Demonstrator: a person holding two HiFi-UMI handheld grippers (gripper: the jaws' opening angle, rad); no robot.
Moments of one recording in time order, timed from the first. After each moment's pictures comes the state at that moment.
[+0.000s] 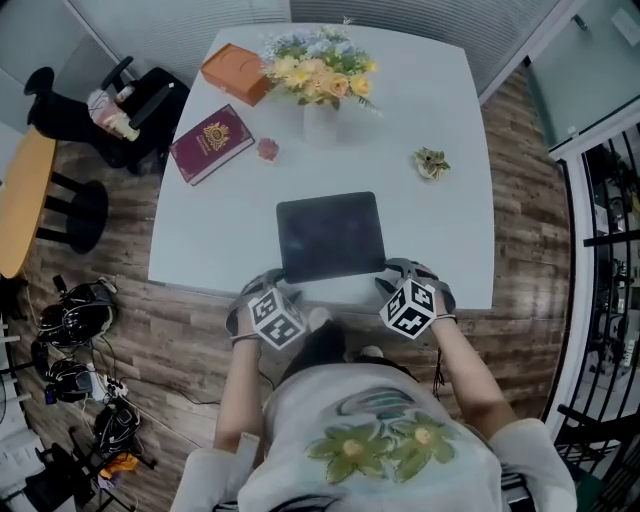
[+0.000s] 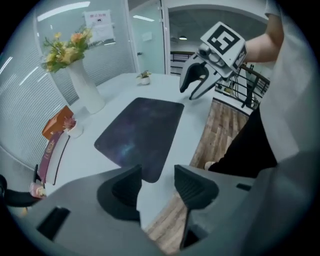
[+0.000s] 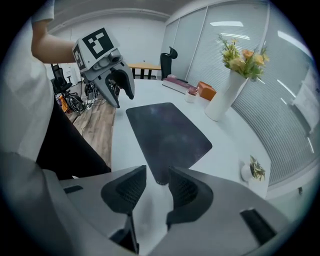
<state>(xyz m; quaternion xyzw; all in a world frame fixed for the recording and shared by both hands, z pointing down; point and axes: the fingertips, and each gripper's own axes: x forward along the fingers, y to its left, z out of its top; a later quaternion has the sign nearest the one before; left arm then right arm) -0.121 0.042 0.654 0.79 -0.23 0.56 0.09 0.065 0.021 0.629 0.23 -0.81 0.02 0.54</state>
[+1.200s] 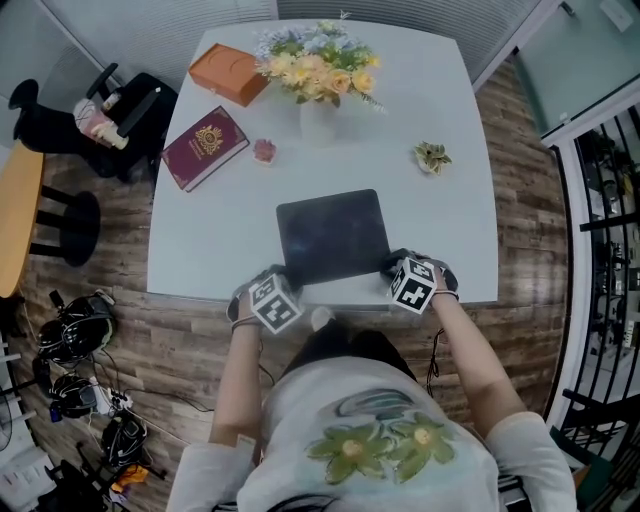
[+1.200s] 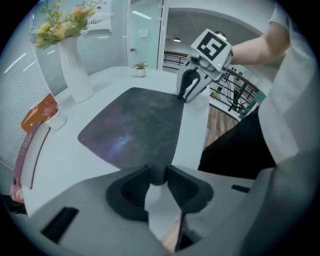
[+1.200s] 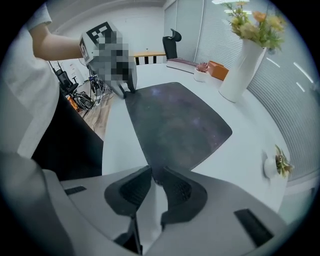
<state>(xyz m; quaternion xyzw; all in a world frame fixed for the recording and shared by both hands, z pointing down) -0.125 0.026 0.687 0.81 -0.15 0.54 0.14 0.068 0.012 0.676 0.16 -0.79 0.09 0.58</state>
